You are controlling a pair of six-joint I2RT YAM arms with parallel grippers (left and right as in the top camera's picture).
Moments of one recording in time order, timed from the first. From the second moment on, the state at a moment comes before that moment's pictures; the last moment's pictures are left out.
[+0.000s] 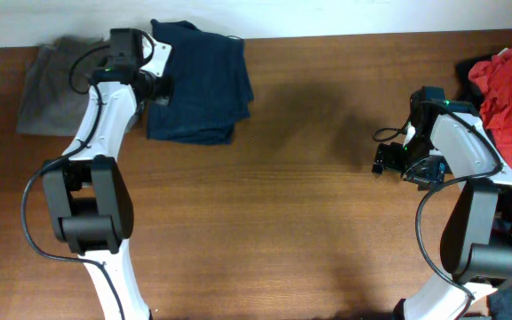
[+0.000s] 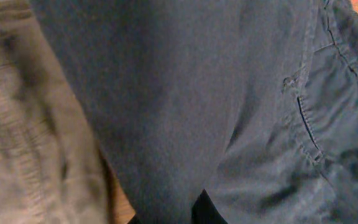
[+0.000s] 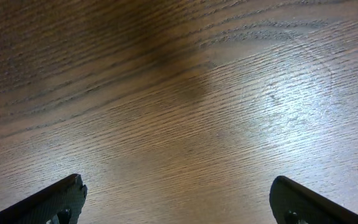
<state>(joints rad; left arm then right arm) 0.00 2.21 1.85 -0.61 0.12 0.29 -0.15 1.89 1.35 -1.10 0.00 0.22</state>
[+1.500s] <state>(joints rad) 0.18 2.22 2.05 -0.66 -0.01 0.38 -0.15 1.89 1.35 -1.10 0.00 0.22</state>
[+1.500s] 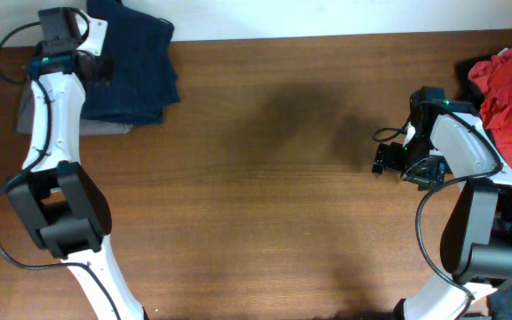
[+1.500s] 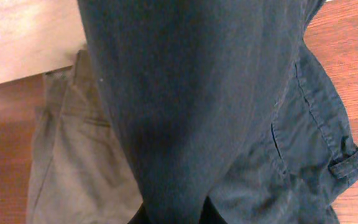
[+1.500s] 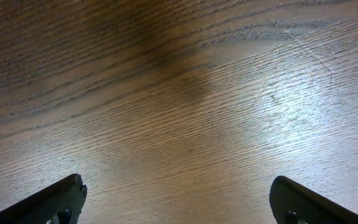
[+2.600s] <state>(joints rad) 0.28 2.22 2.09 -0.66 -0.05 0.38 -0.15 1.89 1.35 -1.10 0.00 0.22</state>
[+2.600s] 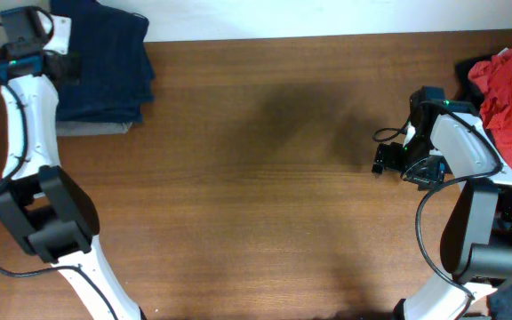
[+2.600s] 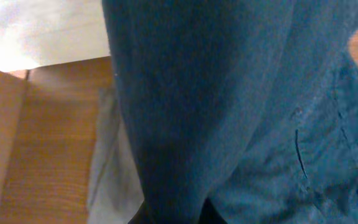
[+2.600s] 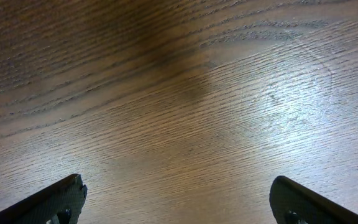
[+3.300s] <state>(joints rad) 0.32 2.38 2.11 -0.48 -0.08 0.38 -0.15 1.89 1.35 -1.10 0.00 0.22</state>
